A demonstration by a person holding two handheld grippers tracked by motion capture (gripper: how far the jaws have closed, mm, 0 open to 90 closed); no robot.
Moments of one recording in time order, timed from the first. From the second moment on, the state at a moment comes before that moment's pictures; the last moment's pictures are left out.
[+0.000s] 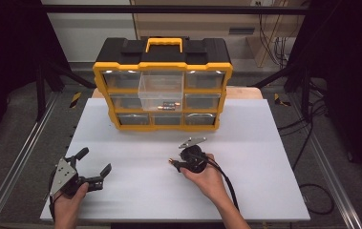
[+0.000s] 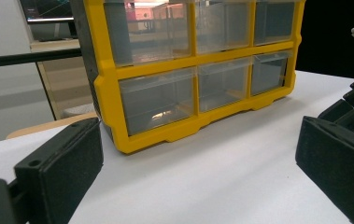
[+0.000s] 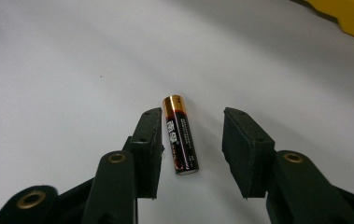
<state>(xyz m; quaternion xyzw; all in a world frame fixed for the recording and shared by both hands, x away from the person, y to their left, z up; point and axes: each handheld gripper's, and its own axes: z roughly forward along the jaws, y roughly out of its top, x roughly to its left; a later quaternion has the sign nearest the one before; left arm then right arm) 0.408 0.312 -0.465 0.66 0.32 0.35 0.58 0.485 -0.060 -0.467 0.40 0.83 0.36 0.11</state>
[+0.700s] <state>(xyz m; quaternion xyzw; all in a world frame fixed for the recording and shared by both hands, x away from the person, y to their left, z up) 0.409 0.310 -0.466 0.67 0.31 0.35 0.58 0.484 -0.056 -0.473 0.39 0.85 0.35 0.11</state>
